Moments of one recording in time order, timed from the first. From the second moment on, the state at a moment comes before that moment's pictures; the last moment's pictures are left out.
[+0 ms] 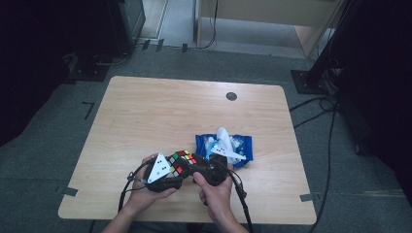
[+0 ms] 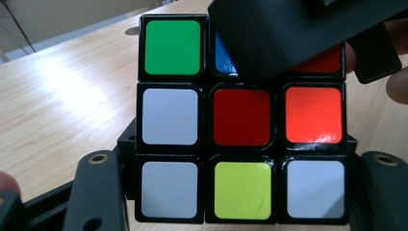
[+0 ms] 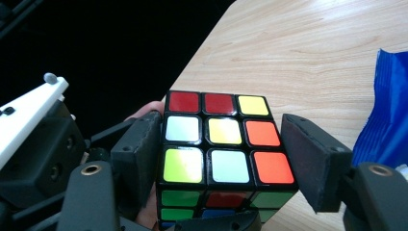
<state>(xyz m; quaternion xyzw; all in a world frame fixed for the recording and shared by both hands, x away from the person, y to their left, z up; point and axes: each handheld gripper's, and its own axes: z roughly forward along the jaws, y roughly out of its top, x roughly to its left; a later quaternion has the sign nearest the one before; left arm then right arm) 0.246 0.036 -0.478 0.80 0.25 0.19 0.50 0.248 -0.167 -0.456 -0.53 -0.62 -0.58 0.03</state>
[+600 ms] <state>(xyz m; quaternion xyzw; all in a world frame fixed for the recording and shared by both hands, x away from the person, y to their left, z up) 0.245 0.034 -0.479 0.81 0.25 0.19 0.50 0.238 -0.155 -0.446 -0.49 -0.67 -0.55 -0.06</state>
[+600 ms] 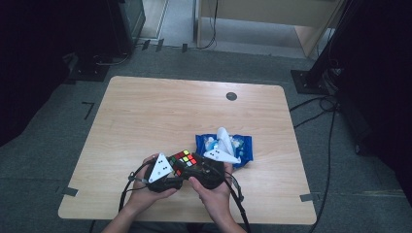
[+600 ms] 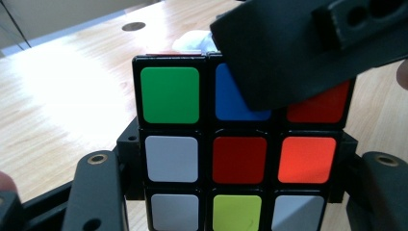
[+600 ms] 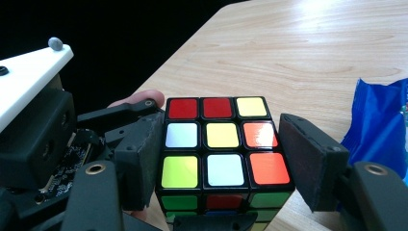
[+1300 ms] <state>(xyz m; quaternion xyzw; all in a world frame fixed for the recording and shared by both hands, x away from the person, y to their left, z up) 0.243 0.033 -0.474 0.80 0.24 0.18 0.52 0.238 -0.157 -0.447 -0.51 -0.67 -0.54 -0.07</state>
